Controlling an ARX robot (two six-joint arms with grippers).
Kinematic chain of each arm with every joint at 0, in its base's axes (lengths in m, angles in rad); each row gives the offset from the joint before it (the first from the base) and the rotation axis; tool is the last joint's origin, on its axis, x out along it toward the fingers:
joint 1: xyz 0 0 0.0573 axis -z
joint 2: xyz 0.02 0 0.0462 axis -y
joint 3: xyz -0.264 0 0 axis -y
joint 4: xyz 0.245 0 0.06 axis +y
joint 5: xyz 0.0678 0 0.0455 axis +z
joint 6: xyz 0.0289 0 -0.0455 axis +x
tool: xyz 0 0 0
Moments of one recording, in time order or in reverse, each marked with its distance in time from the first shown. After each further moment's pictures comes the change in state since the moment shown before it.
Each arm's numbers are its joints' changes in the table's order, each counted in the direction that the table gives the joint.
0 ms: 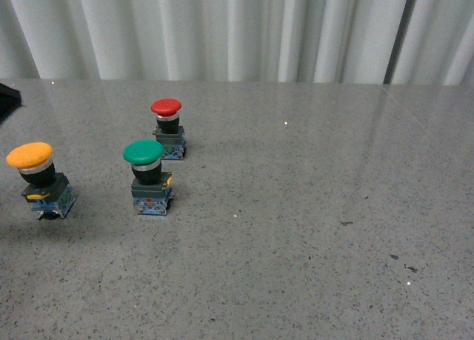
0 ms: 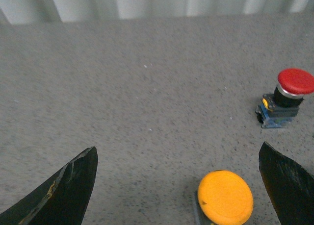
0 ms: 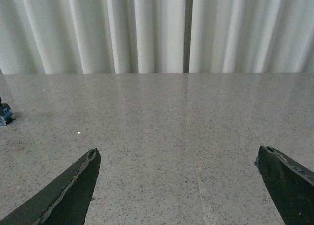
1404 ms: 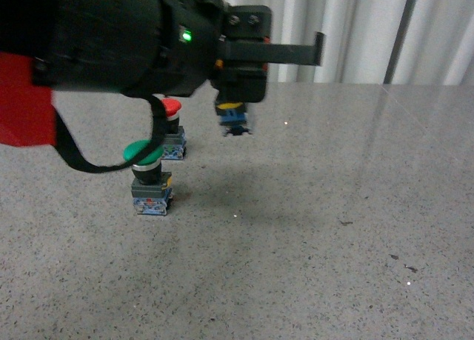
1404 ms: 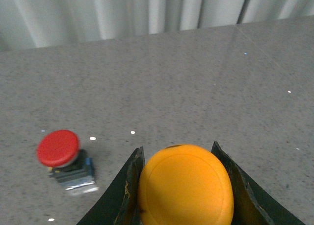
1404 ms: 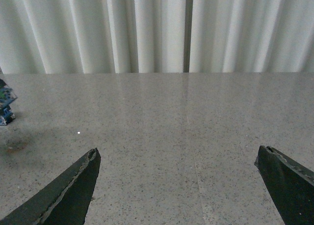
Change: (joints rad) left arm 0.582 -0.297 0.350 0.020 0.288 -0.183; right arm 0.000 0.000 0.000 0.000 0.000 0.000
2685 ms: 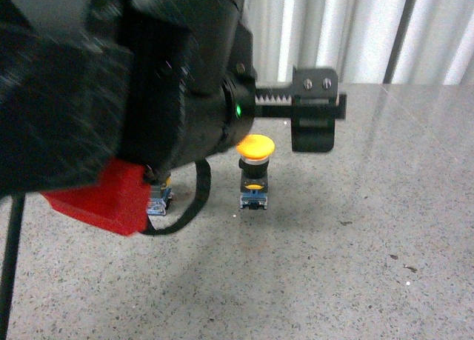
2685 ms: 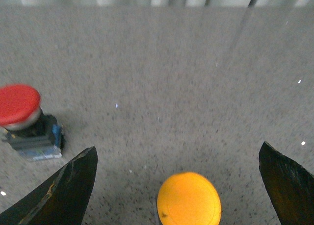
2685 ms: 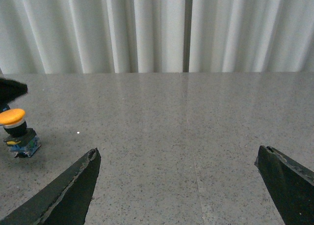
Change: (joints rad) left arm 0.047 -0.097 -0.016 -0.072 0.092 -0.113; right arm 0.000 0.000 0.000 0.000 0.000 0.000
